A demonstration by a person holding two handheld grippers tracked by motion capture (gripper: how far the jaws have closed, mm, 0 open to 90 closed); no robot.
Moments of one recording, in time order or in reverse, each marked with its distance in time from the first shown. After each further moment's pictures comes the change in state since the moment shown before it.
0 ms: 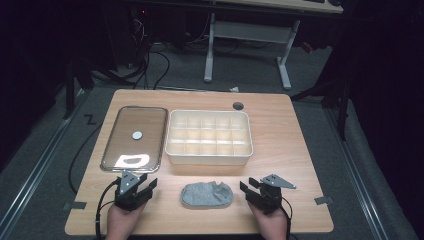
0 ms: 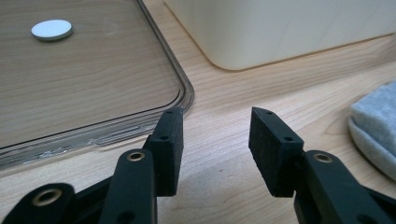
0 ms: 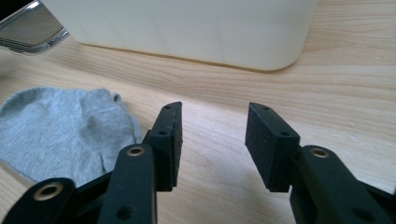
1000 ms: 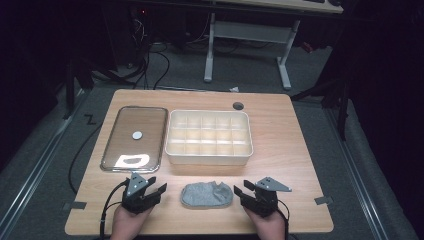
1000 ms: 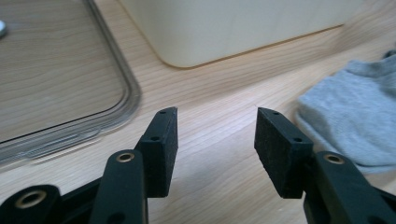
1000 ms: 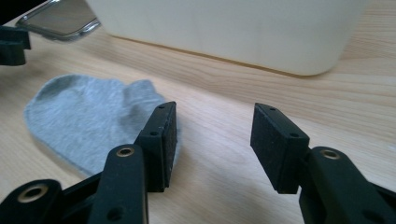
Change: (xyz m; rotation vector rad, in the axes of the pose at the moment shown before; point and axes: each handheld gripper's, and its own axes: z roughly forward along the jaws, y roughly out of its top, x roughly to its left) left arm -0.023 0.004 0.003 0.020 -0.127 0.037; right arm 0.021 0.000 -0.002 0.001 0.069 -0.069
